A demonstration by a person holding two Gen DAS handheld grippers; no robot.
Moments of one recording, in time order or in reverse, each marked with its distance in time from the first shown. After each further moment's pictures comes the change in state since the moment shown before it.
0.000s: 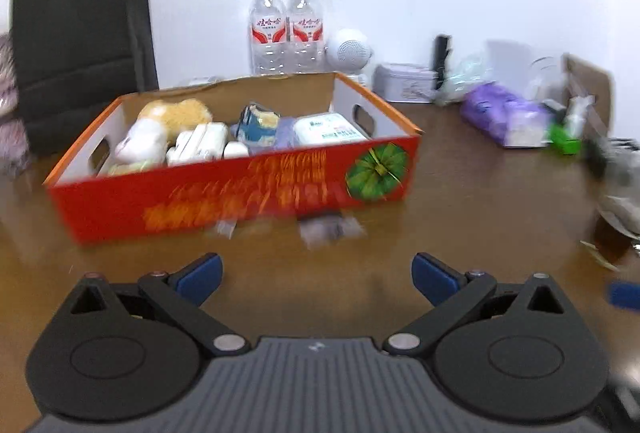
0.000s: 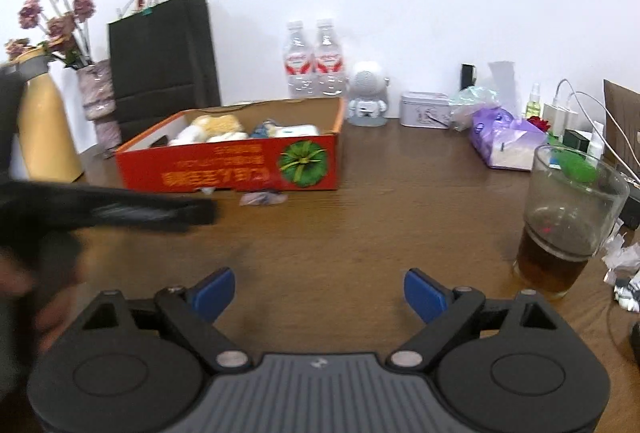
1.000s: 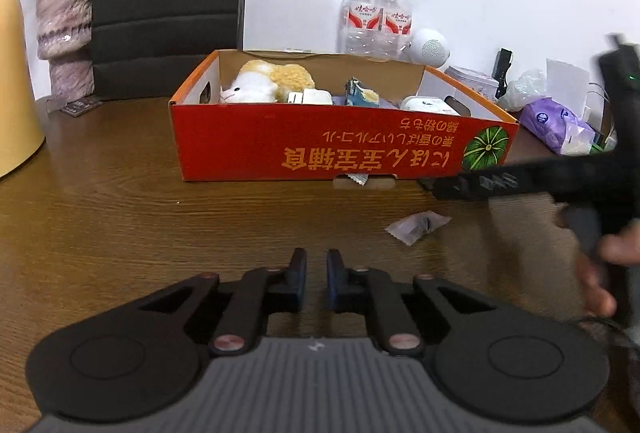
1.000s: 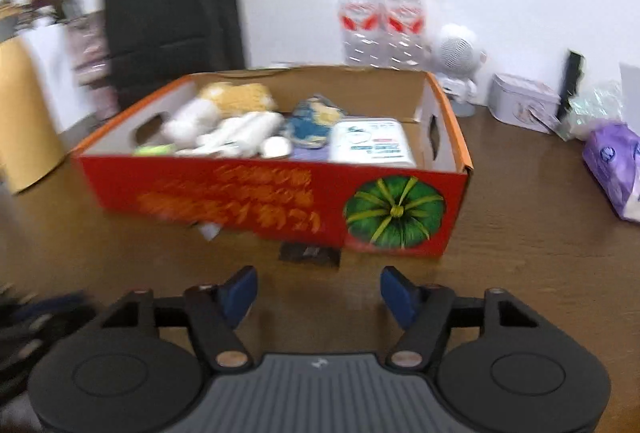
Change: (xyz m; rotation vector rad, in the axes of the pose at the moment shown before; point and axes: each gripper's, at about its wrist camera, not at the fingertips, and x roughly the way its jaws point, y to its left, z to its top) left arm -0.039 0.109 -0.044 -0.129 0.034 0.019; right arm 0.176 0.063 0.078 -0.045 0.149 0.061
